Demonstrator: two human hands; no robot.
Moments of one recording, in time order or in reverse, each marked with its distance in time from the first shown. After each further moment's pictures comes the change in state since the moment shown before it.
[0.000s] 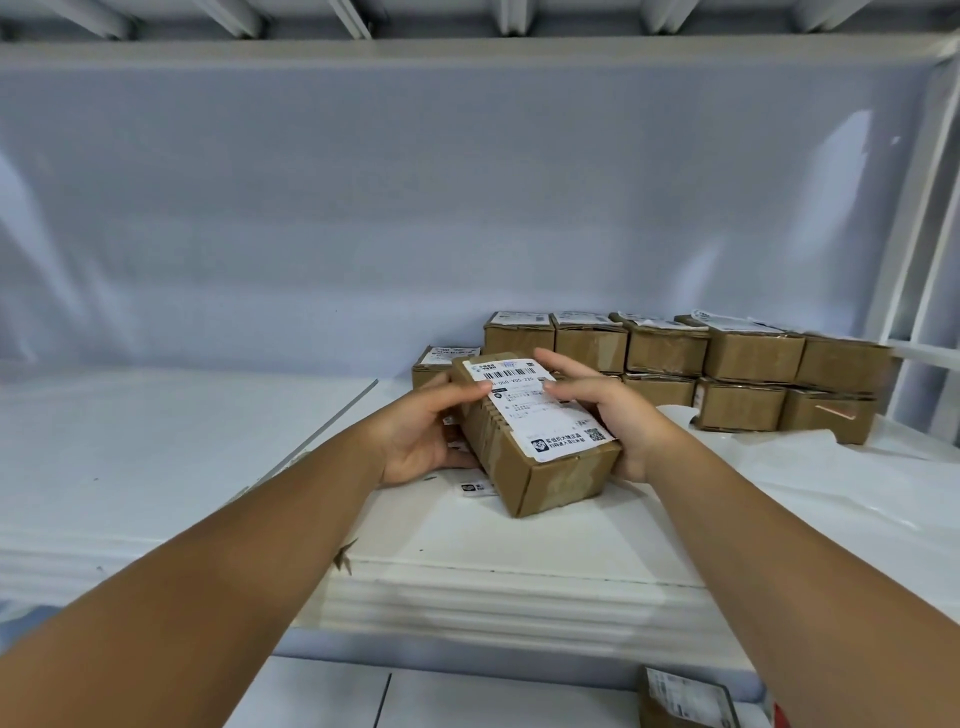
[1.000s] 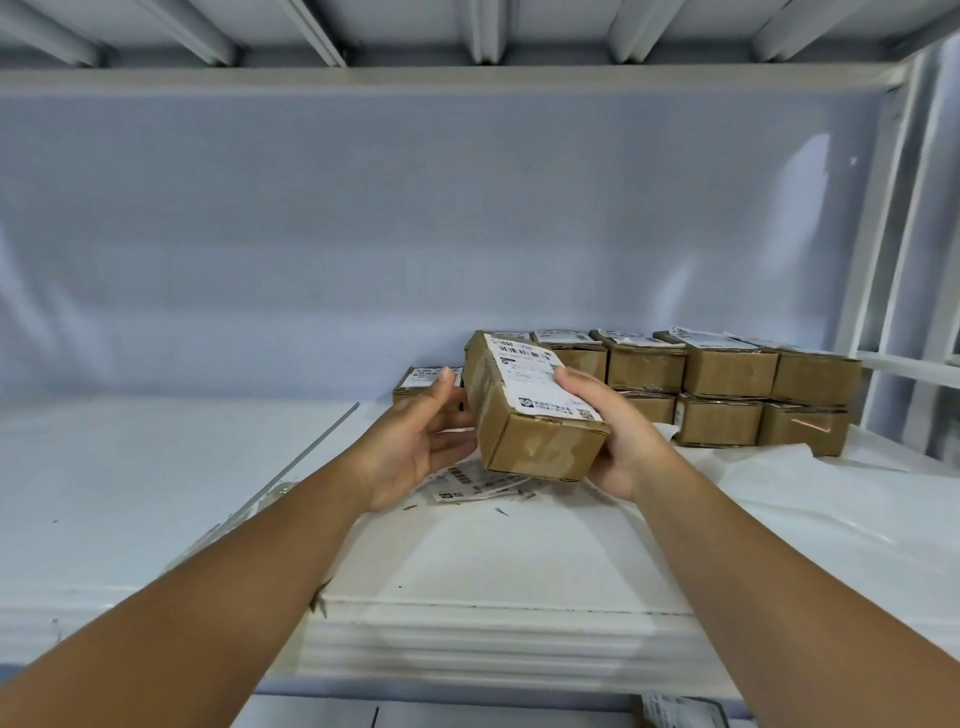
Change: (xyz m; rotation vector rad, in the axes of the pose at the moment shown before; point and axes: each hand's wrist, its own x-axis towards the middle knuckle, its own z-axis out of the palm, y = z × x) left_hand 0.001 0.001 0.004 0.100 0.039 0.182; right_hand 0.008 0.004 -0.017 0.275 0.148 -0.090
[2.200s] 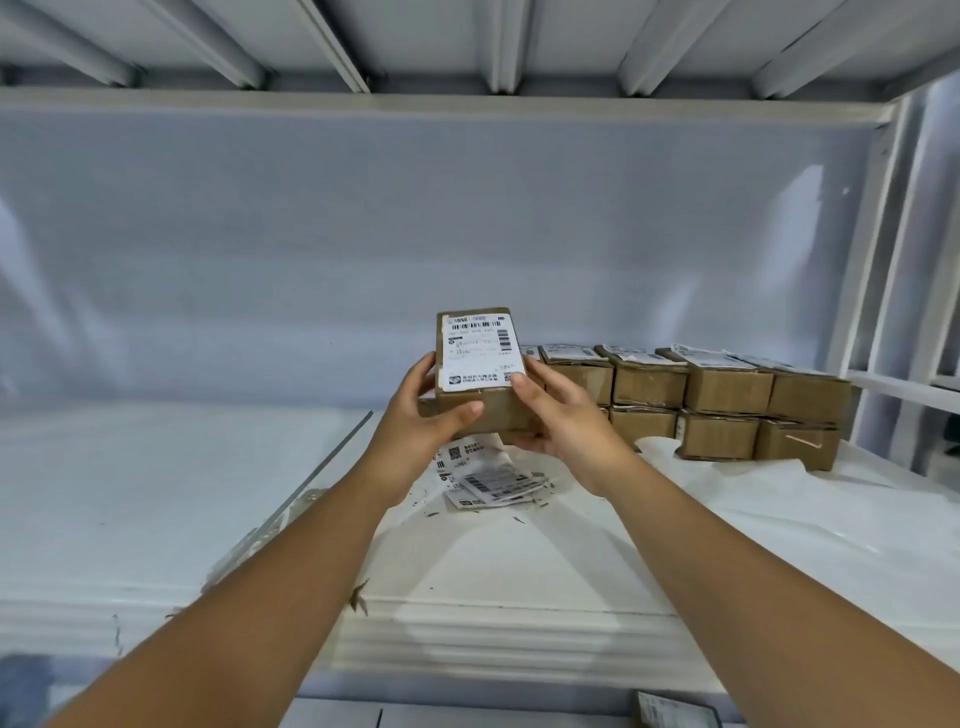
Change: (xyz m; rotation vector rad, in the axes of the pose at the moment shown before) left_hand 0.000 0.007 -0.011 0.181 0.207 0.299; right_hand 0.000 0.006 0.047 -0.511 -0.003 -0.235
